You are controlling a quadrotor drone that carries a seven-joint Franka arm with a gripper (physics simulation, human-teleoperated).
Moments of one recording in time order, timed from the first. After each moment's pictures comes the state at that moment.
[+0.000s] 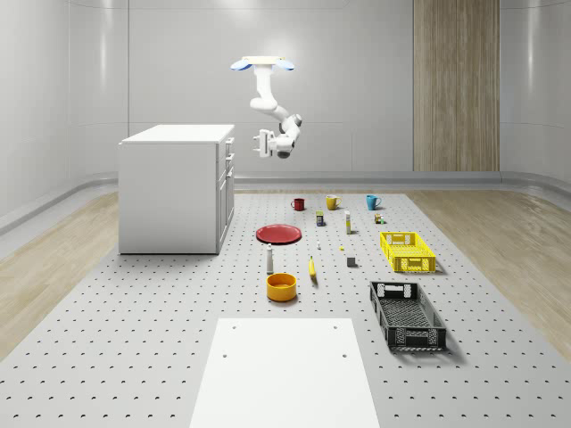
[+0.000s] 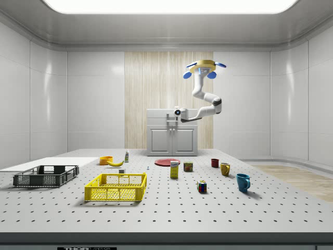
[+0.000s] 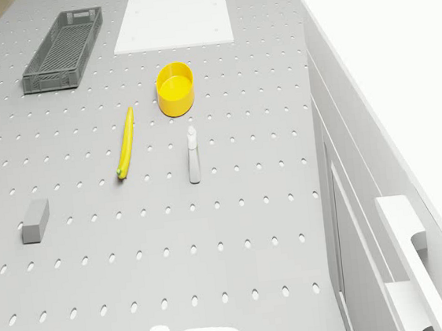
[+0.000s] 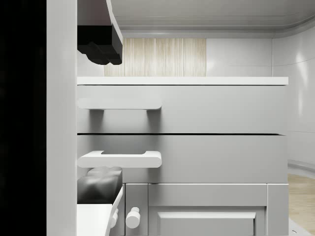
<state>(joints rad) 0.71 -1.16 -0.80 -2.53 0.84 1.86 0.82</state>
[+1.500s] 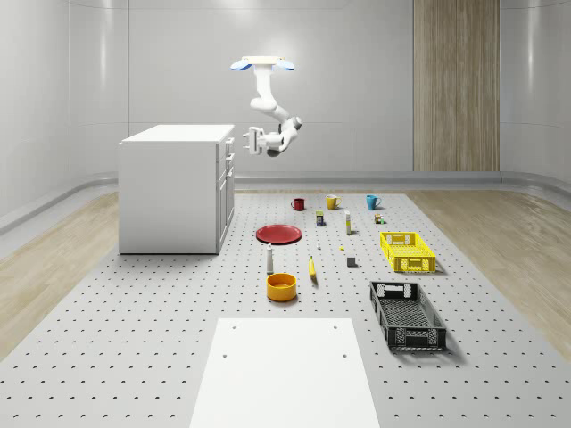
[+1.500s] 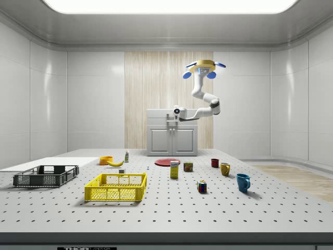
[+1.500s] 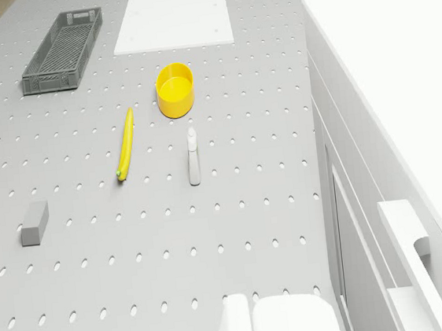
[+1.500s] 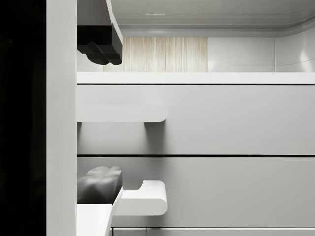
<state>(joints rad) 0.77 -1.11 -0.67 -2.66 1.01 2.04 0.71</state>
